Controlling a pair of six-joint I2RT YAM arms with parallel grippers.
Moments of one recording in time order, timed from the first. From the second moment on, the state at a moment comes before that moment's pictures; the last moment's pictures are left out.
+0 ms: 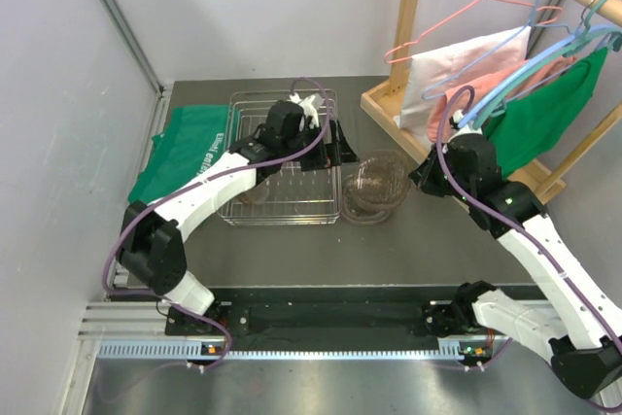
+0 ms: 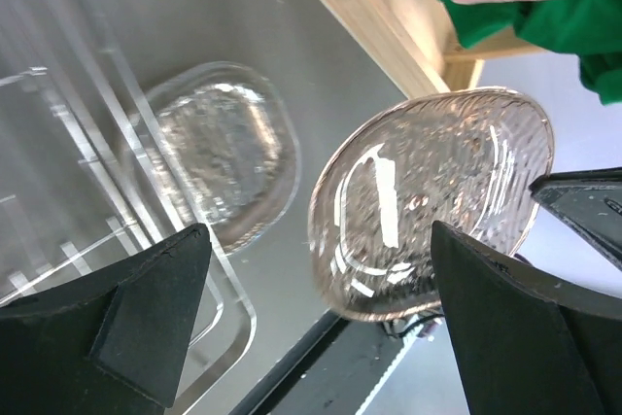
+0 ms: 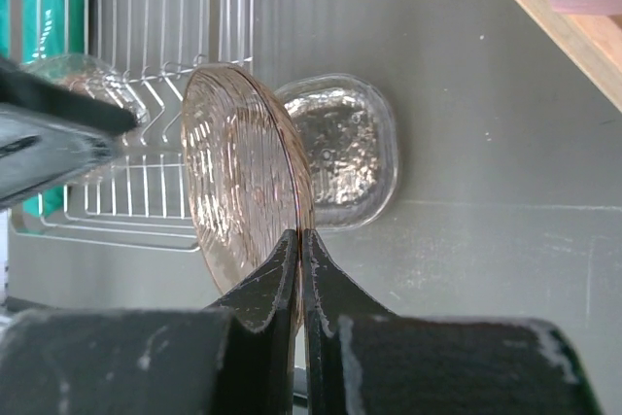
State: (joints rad) left arm -0.61 1.56 1.29 -0.28 0.37 -0.69; right arm 0.47 0.92 1.04 -0.70 0.09 0.61
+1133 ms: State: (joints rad) left arm -0.67 1.55 1.17 -0.02 0.50 -0.81; right arm 0.47 0.91 1.03 -0.70 0.09 0.63
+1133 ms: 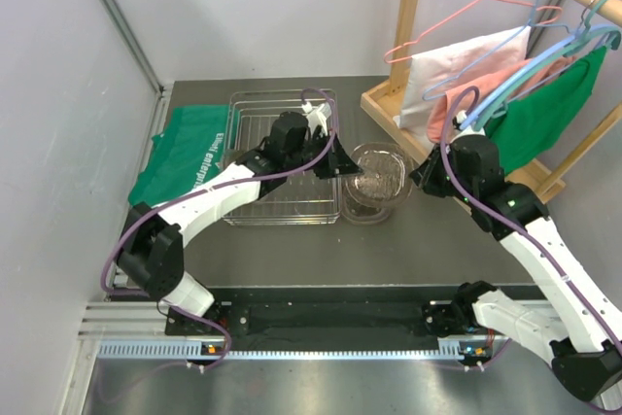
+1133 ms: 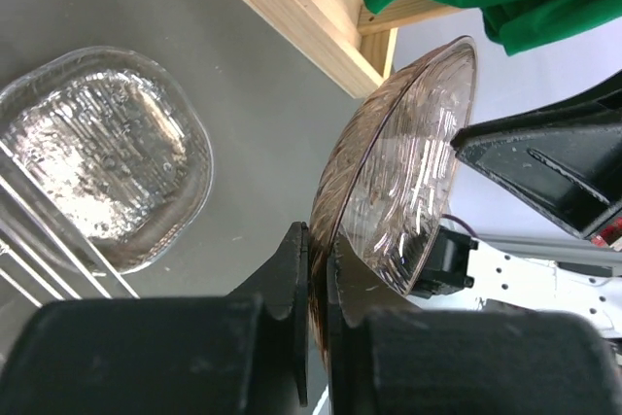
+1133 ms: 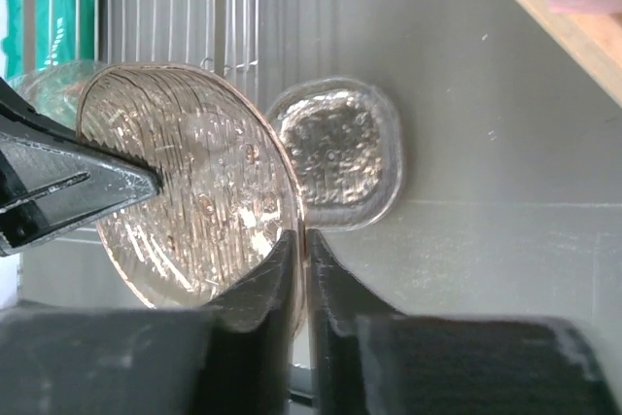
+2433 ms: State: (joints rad) left arm -0.66 1.43 1.48 -0.81 -0.30 -0.44; right arm 0.47 0.87 0.90 -0.78 0.06 0.64
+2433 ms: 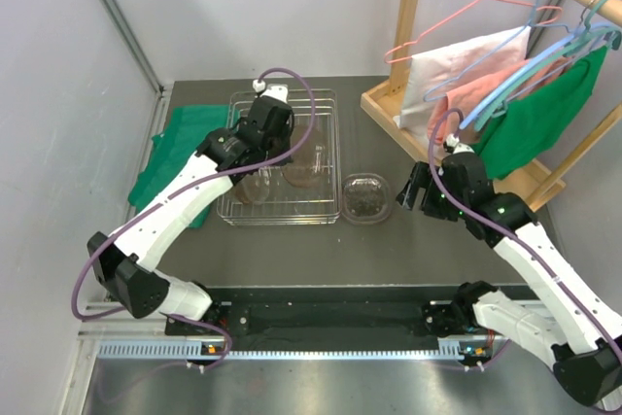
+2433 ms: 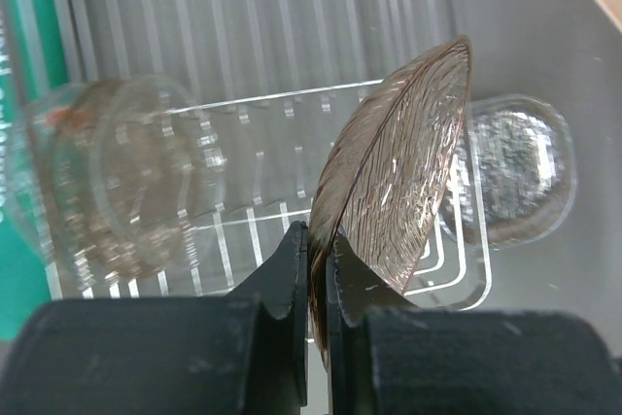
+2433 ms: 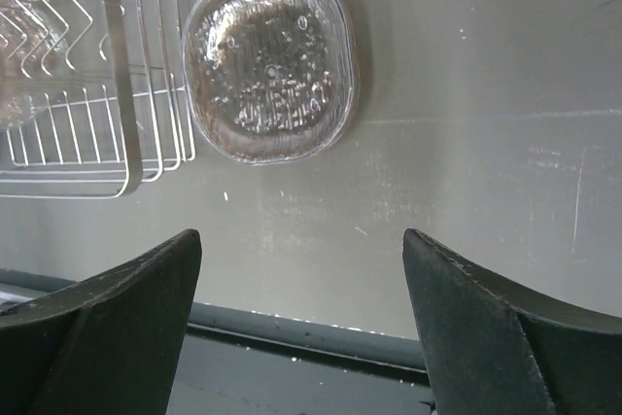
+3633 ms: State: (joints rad) left arm -0.66 1.44 1.57 -1.06 -0.71 -0.49; right arm 0.47 0.99 0.91 -0.74 0.08 0.56
